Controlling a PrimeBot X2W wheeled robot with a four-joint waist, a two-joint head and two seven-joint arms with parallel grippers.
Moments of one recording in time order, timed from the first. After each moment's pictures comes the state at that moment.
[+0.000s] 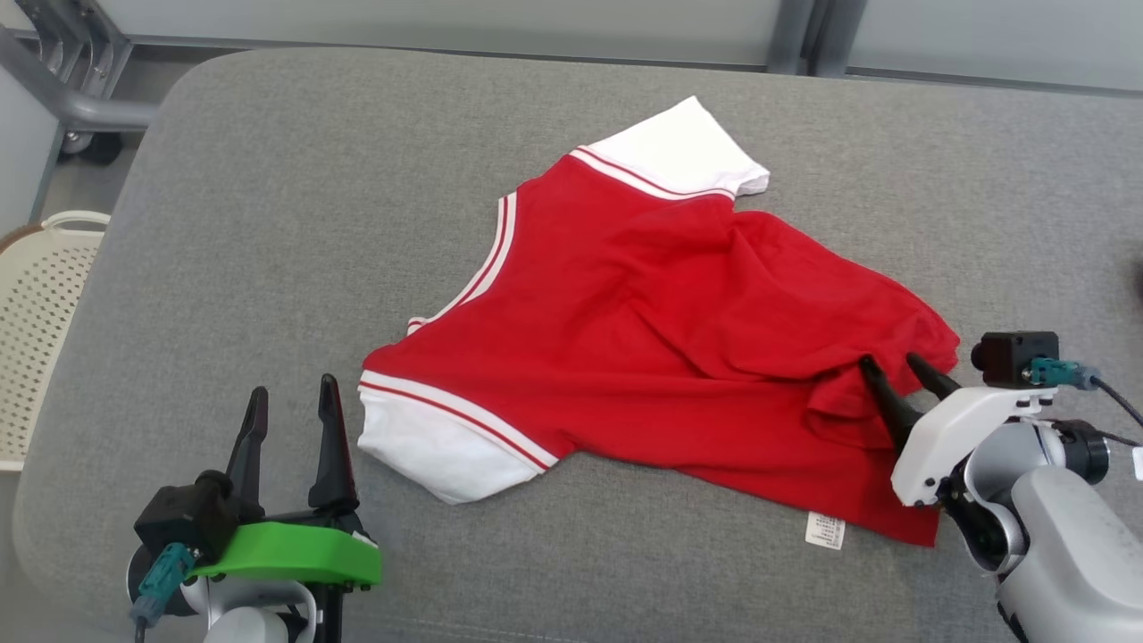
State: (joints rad) left arm -0.09 0.06 -0.08 0.20 -0.38 -0.03 -0.26; right arm -0.33 -0.27 0.19 0.47 0.50 0.13 0.09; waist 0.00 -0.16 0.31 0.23
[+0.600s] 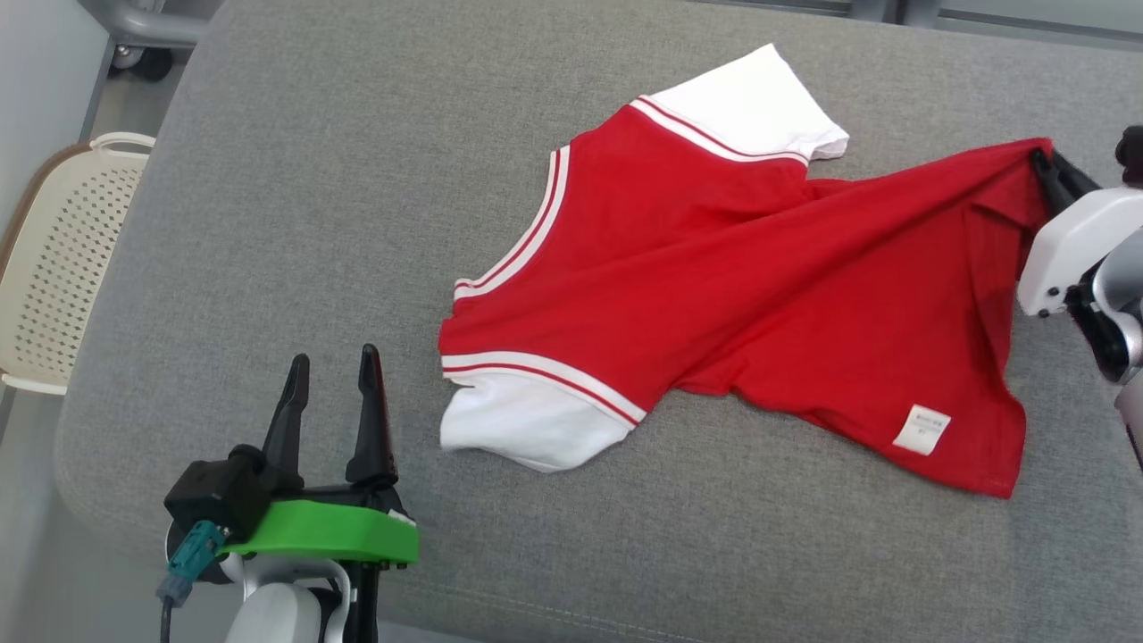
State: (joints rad) left arm -0.11 0.05 -0.17 0.15 -0.43 -0.01 -0.26; right arm -0.71 -0.44 0.18 0.71 0.36 0.13 0.03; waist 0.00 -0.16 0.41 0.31
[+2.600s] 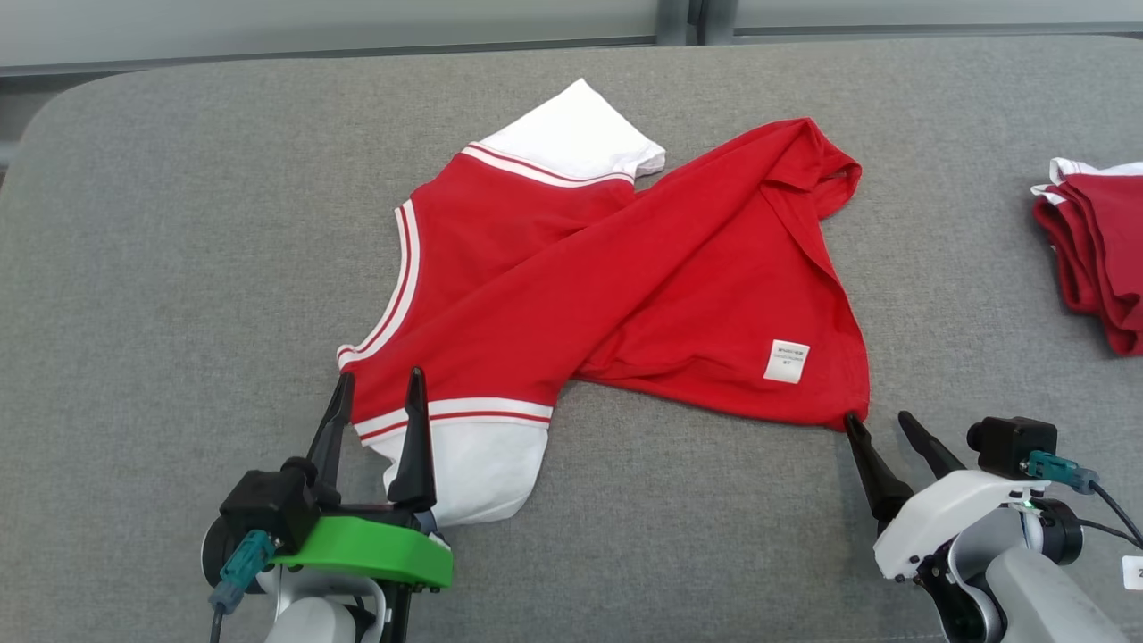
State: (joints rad) left arm -0.10 0.05 -0.25 0.17 -0.38 0.00 -0.26; right arm -0.21 -0.26 0.25 0.49 0.58 0.13 -0.13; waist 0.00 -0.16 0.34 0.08
